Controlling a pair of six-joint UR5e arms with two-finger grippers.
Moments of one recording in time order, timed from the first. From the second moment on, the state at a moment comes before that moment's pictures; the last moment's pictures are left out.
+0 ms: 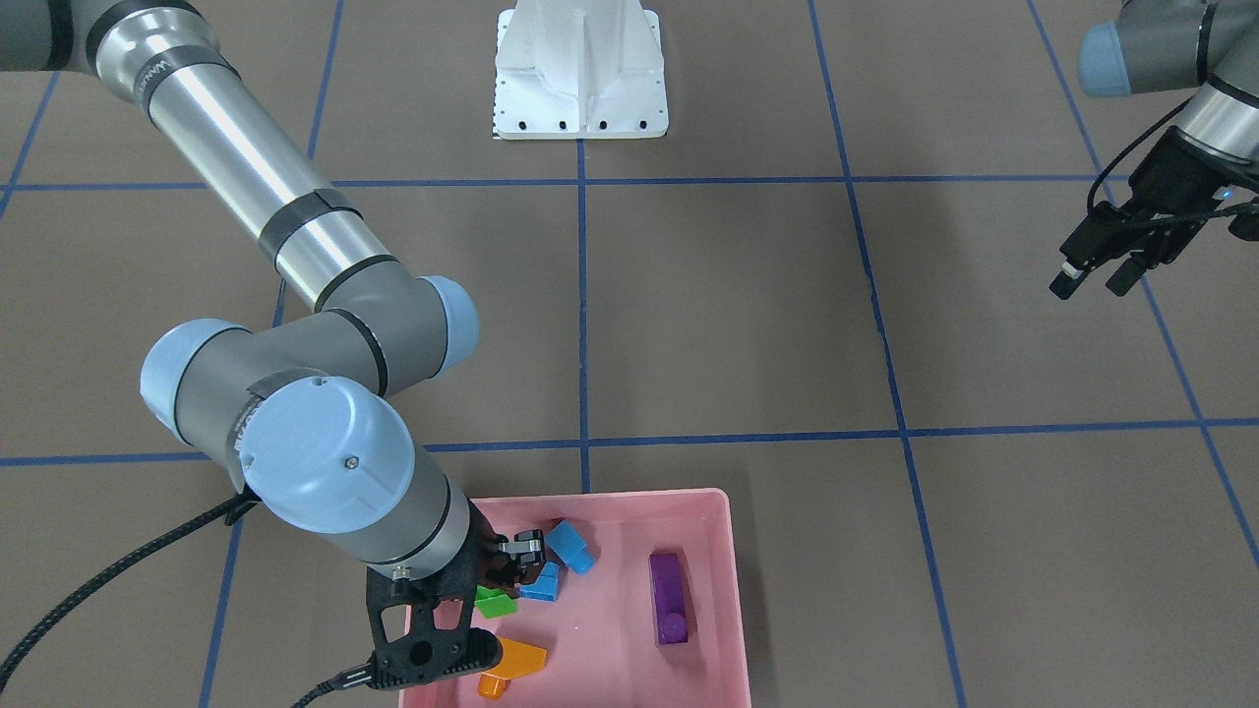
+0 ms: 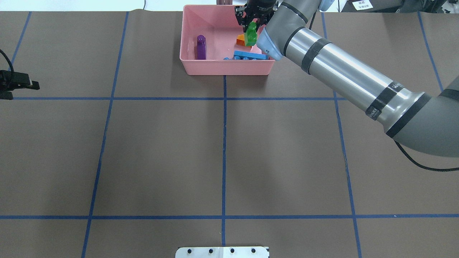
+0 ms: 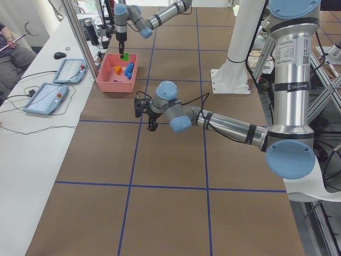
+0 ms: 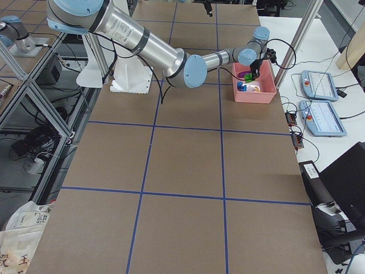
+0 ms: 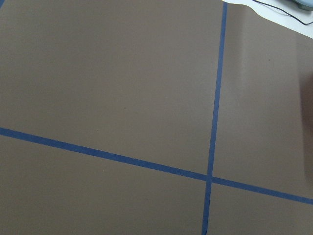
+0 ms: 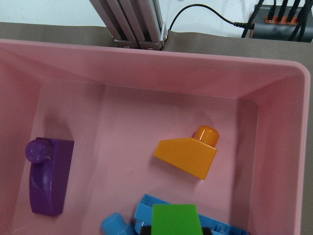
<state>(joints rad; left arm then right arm) -1.11 -1.50 -1.86 -2.31 -2.13 -1.17 0.92 -0.40 0.71 -1.08 2.13 0.84</state>
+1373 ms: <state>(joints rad) -1.32 -1.43 -1.85 -2.00 -2.13 -0.42 1.14 -0.78 1.37 -1.63 2.20 0.47</state>
